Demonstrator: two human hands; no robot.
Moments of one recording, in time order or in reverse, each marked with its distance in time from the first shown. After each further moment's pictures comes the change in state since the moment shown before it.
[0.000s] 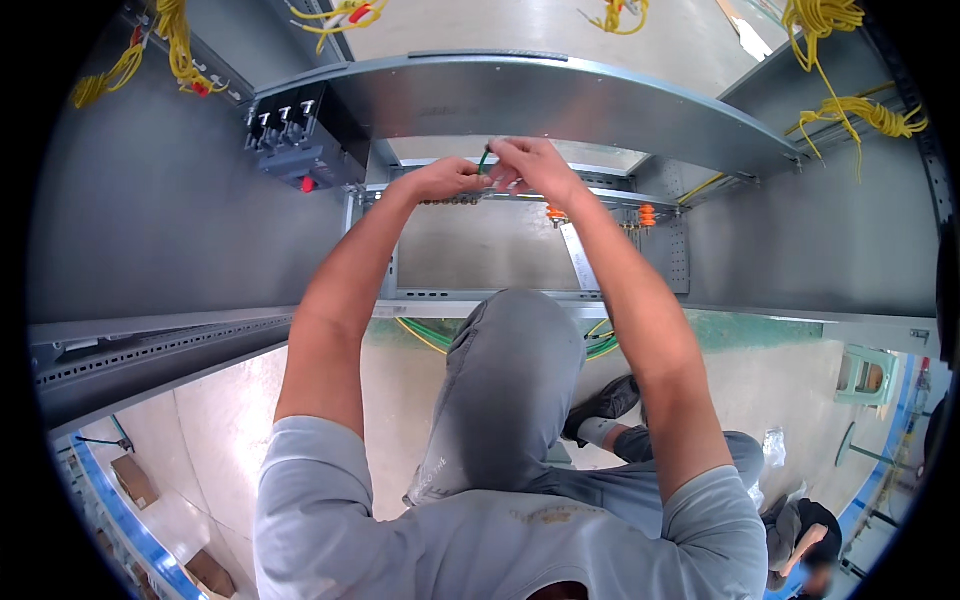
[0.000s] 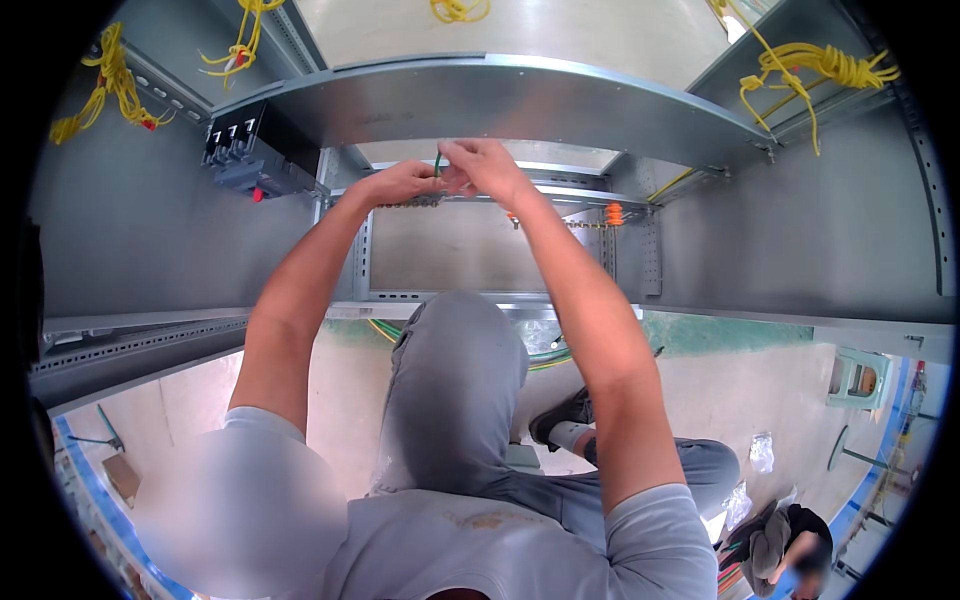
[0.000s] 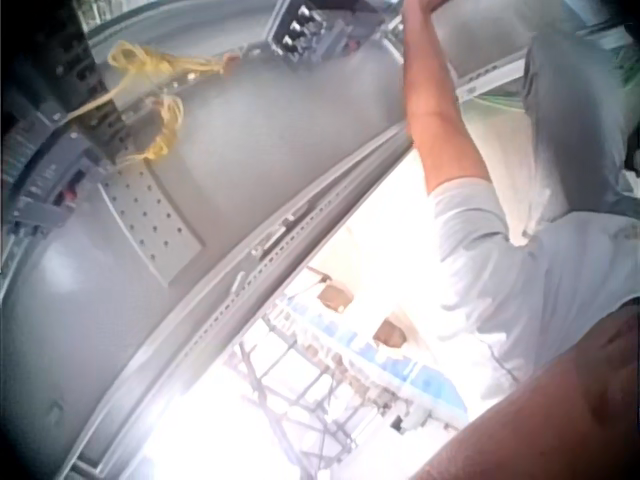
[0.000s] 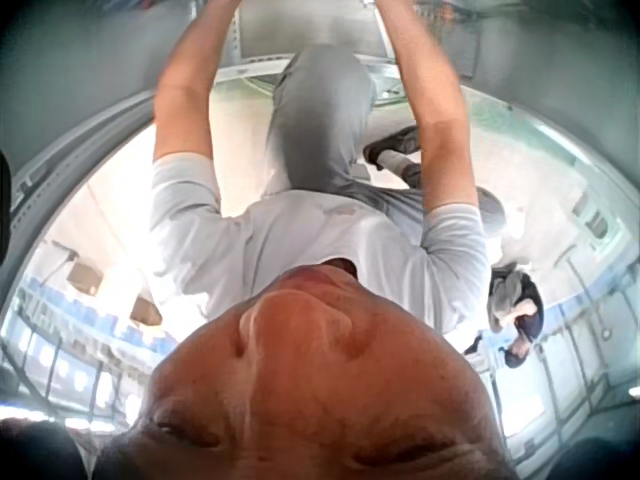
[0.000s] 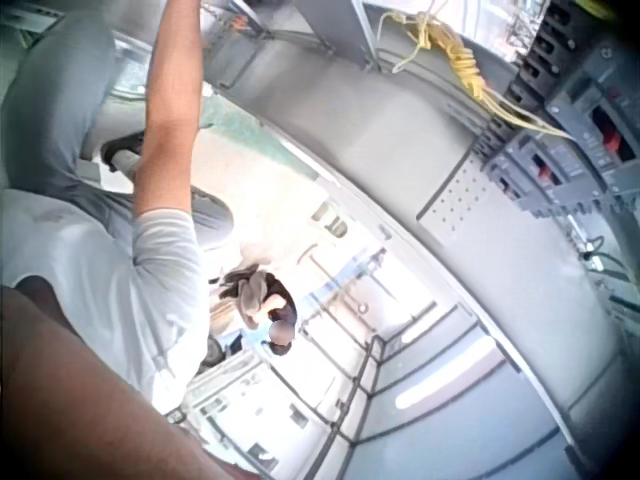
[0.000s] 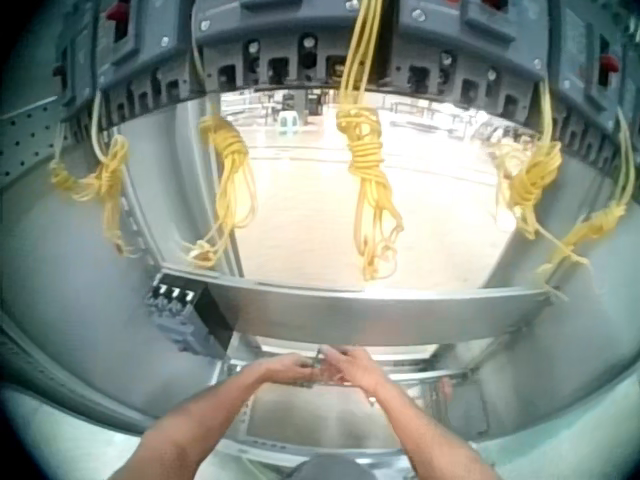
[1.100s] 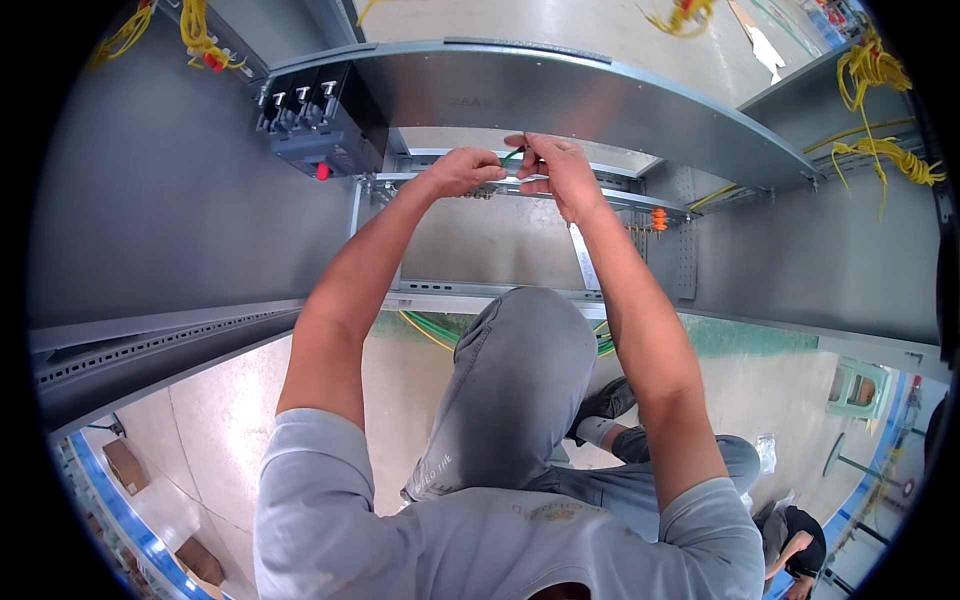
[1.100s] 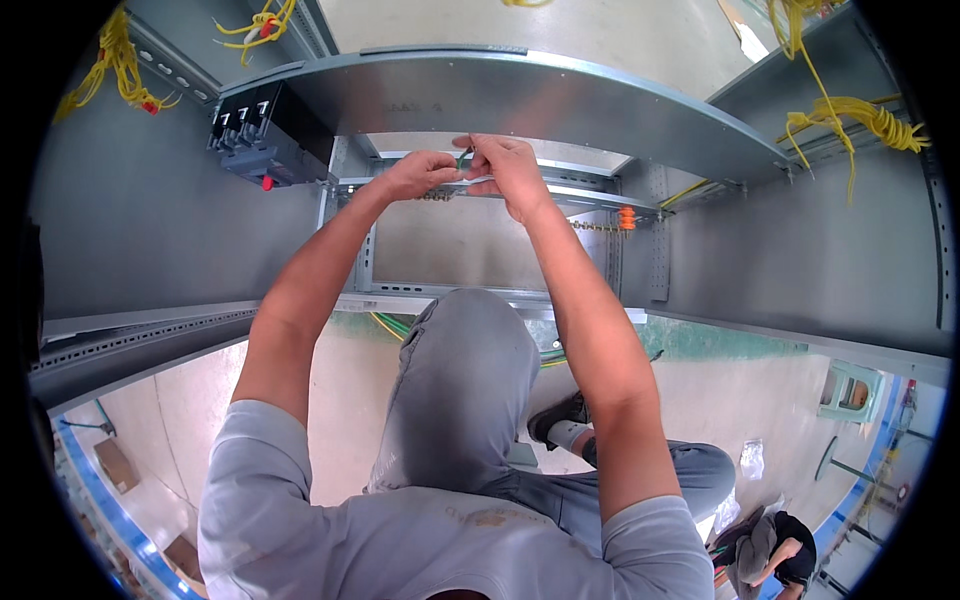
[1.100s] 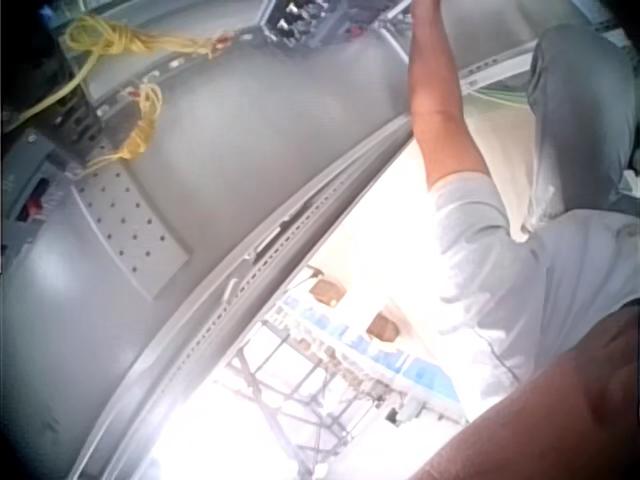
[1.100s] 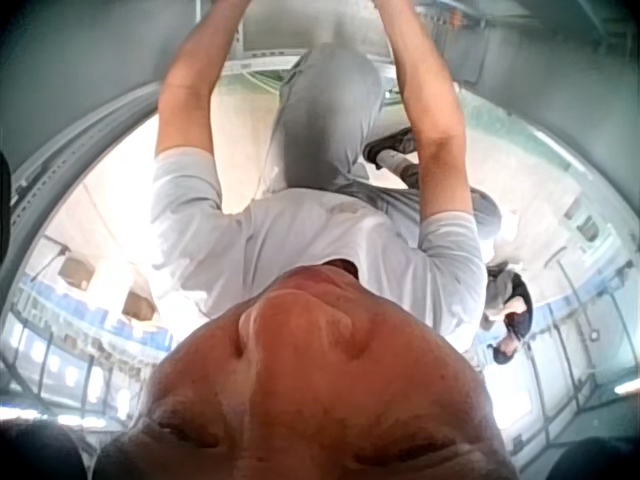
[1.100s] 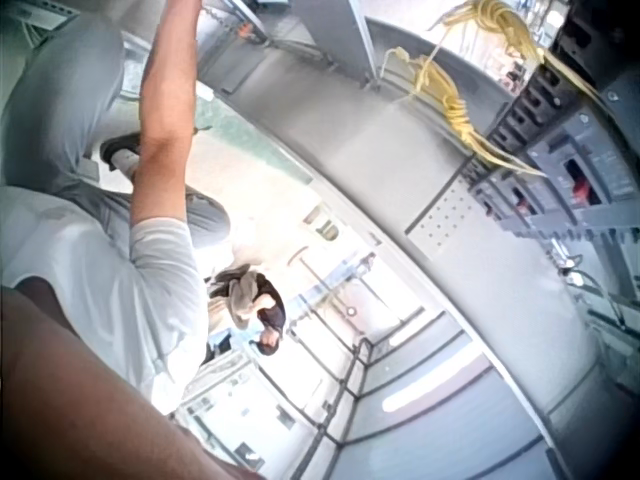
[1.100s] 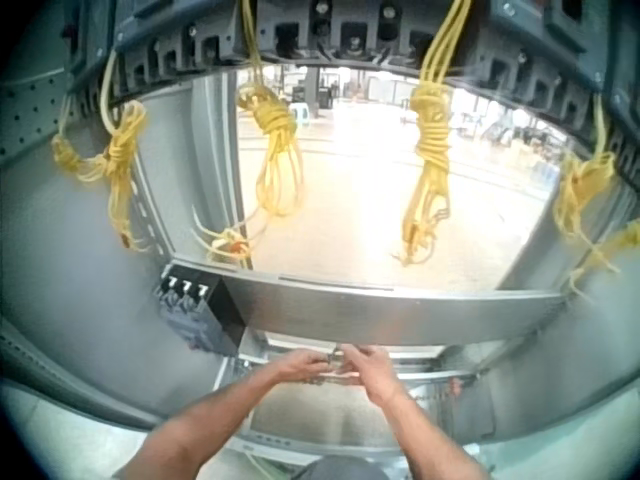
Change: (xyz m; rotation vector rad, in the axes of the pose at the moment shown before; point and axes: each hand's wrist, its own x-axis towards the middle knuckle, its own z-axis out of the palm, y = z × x) left_hand 0.012 -0.015 0.012 0.031 0.165 0.118; right_hand -0.013 0.000 0.014 0.332 0.106 0.045
